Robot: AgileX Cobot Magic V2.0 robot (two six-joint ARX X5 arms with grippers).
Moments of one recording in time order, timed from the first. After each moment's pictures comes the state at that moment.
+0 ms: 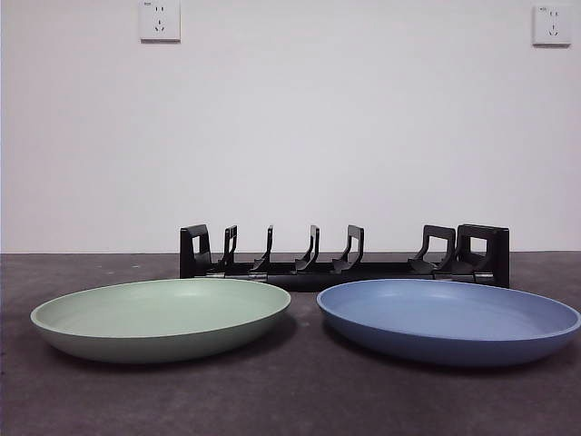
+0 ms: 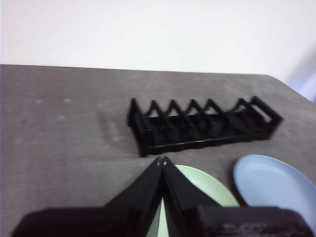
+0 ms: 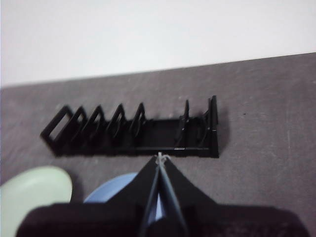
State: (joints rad) left arm 0.09 0.40 0.68 -0.55 0.47 -0.11; right arm 0.05 0.47 0.78 -0.58 -0.22 0.10
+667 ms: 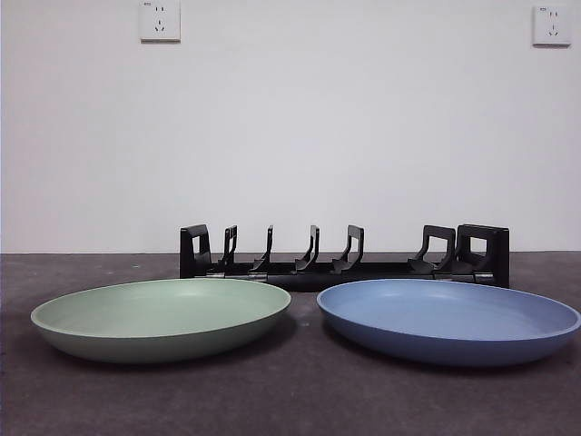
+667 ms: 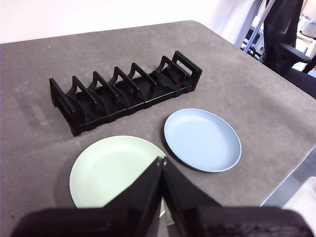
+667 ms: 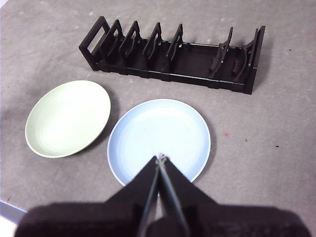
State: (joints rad) left arm -0.05 0.59 1.07 -0.96 0.60 0.06; right arm 0.05 0.70 1.15 -1.11 -0.37 -0.08
